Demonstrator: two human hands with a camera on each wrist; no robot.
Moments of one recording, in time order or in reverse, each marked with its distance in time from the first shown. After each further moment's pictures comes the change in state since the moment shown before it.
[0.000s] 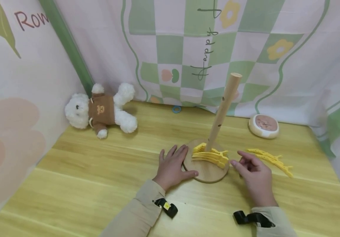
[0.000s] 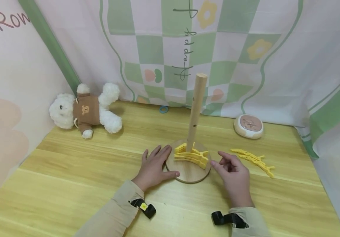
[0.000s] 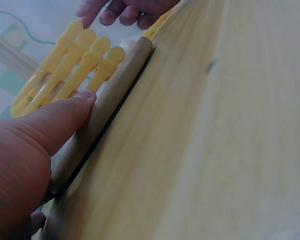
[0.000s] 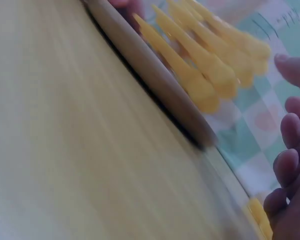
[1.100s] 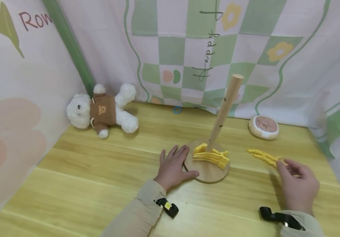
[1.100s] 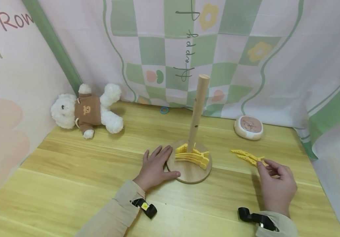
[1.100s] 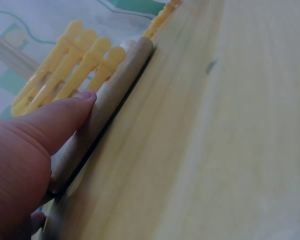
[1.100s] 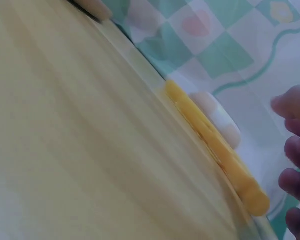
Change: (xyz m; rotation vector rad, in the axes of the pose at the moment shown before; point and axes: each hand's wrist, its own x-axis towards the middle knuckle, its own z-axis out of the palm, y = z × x) left_hand 0.001 -0.003 0.003 0.017 0.005 0.000; right_hand 0.020 0.028 -0.087 -0.263 0.403 0.223
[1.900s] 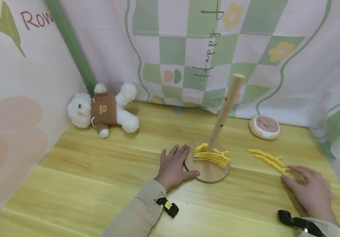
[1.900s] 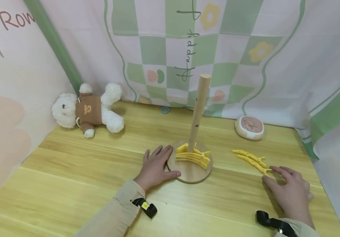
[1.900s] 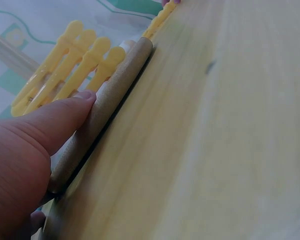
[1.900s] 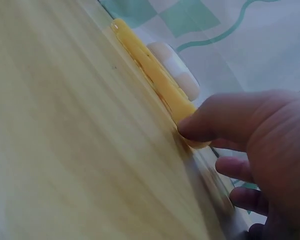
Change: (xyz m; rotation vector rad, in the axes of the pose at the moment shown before) left_hand 0.000 0.000 0.000 0.016 -0.011 -0.003; right_hand 0.035 0.036 -0.044 -0.561 -0.515 -0.249
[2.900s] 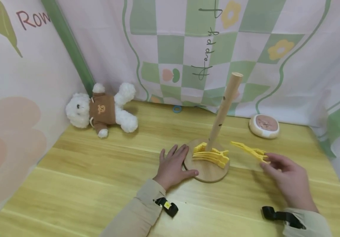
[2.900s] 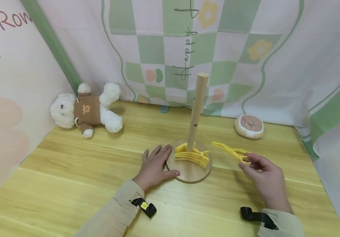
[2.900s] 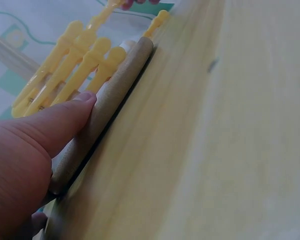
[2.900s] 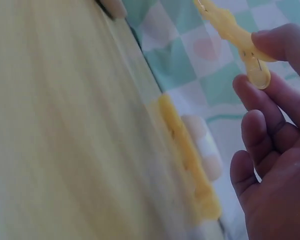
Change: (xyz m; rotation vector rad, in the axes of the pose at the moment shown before) left_hand 0.001 0.000 0.000 -0.003 0.002 0.007; right_hand -0.004 -0.082 0.016 0.499 0.182 -0.129
